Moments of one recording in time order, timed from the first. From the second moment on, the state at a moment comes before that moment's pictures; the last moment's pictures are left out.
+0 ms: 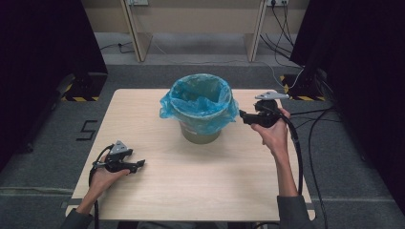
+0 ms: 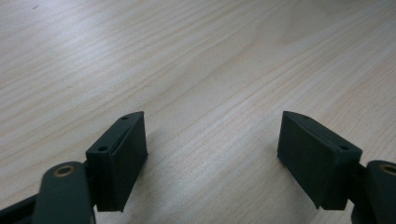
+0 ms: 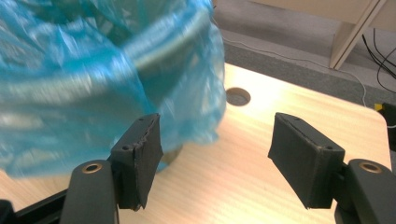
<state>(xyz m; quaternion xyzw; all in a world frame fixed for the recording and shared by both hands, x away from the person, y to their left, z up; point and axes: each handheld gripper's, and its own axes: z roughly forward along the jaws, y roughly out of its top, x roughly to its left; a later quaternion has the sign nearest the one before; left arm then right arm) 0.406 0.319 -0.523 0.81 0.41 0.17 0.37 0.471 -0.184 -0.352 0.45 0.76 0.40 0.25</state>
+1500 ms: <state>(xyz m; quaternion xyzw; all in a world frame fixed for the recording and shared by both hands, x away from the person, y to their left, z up) 0.404 0.320 -0.524 0.82 0.41 0.17 0.37 0.379 -0.197 -0.513 0.49 0.78 0.32 0.22</state>
